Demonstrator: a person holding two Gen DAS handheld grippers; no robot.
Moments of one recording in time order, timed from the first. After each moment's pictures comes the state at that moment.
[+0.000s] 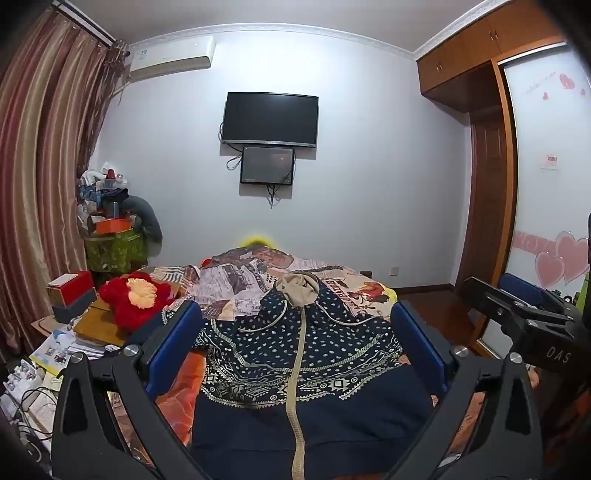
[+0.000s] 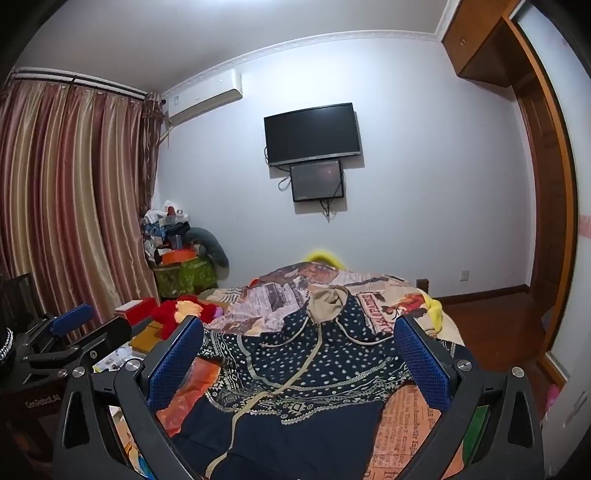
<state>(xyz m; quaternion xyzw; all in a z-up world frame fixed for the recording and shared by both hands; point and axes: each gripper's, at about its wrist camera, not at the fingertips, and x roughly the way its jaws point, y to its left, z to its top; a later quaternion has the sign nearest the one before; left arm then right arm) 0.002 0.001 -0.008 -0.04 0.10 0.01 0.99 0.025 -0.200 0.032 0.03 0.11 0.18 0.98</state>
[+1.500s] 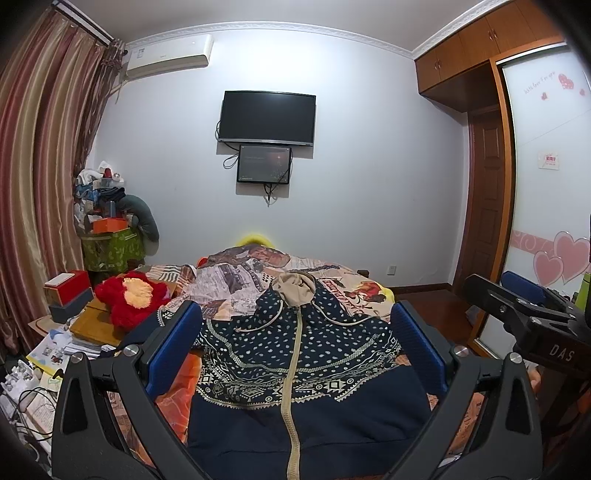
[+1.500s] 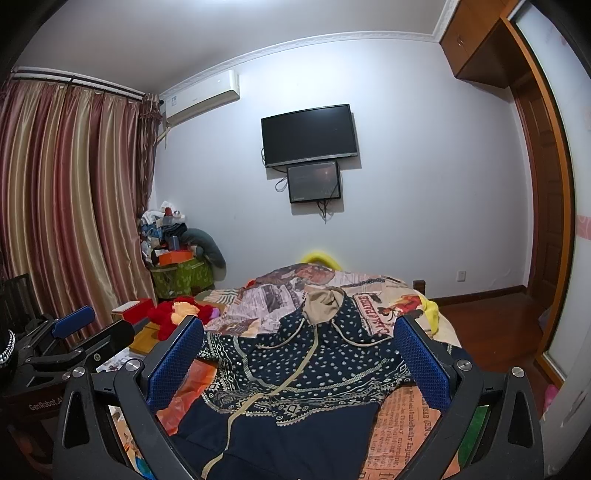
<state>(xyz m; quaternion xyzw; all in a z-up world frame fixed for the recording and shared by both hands) 0.011 -0.004 -0.010 -0.03 0.11 0.00 0.99 0.039 -0.211 0.040 0.04 0.12 0.18 0.98</state>
